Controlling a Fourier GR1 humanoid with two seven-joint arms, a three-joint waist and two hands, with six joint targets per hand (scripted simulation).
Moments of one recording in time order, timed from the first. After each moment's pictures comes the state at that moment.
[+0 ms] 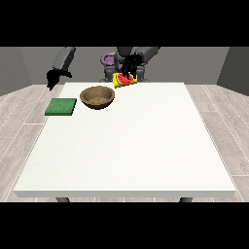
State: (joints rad) left arm -0.80 0.03 -0.51 -0.84 -1.23 0.33 0.27; right arm -0.36 -0.40 -0.31 -0.51 -0.19 0.37 -0.71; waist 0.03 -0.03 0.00
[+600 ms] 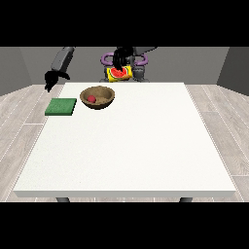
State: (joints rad) left arm -0.88 0.00 -0.62 -0.99 -1.38 0.09 0.34; right arm -0.36 -0.44 -0.32 -0.47 -0.20 0.37 -0.74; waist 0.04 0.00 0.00
